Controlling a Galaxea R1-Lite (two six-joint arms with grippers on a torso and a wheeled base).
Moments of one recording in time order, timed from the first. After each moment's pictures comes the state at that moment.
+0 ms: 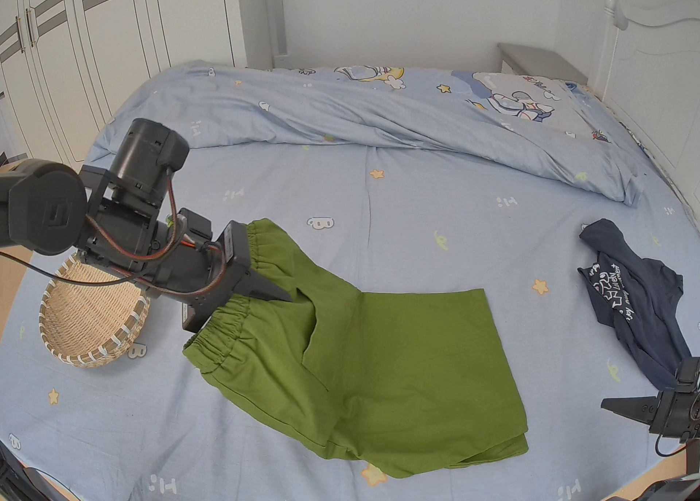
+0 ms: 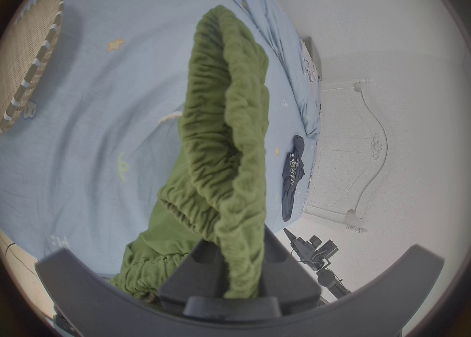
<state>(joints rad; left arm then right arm) -0.39 1.71 -1.28 0.41 -0.54 -0.82 -0.43 0.90 -0.14 -0.06 0.89 0.12</state>
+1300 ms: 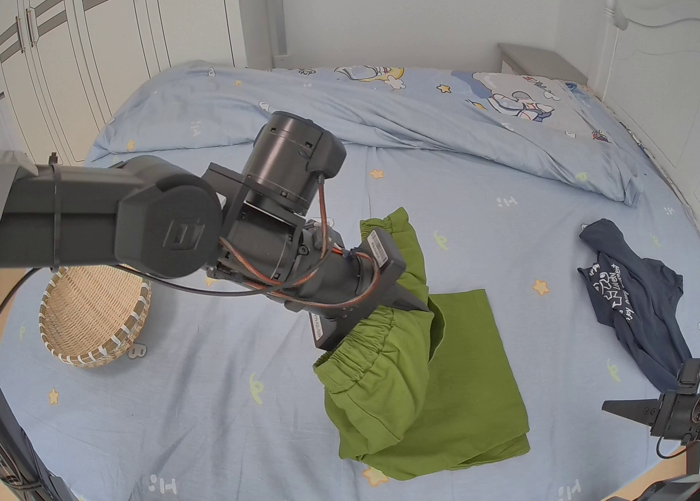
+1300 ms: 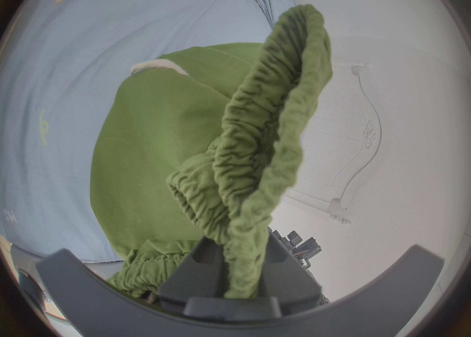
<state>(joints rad) -0.69 1.93 -1.48 0.30 -0.52 -1.11 -0.43 0.86 -0.15 -0.02 0.88 0.12</state>
